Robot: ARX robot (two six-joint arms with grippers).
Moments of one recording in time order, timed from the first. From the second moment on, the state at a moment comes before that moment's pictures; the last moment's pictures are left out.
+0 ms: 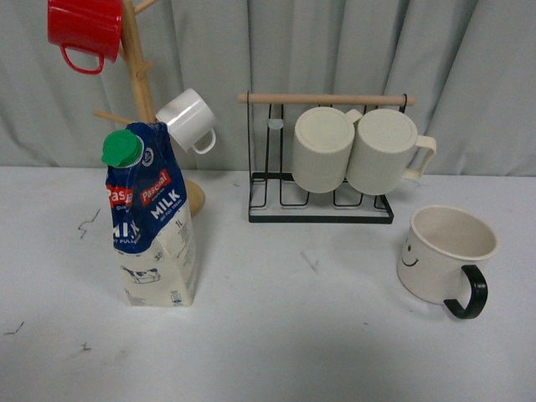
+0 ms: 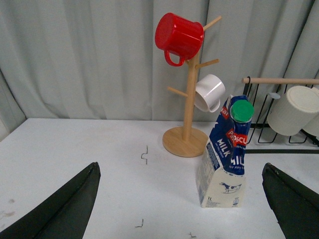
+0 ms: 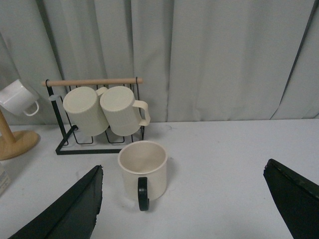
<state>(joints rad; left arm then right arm) 0.00 0.01 0.01 0.00 0.00 -0.01 0.00 0.00 0.01 0.00 0.00 0.00</state>
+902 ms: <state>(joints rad) 0.00 0.01 0.01 0.00 0.00 -0.01 0.00 0.00 0.01 0.00 0.00 0.00</state>
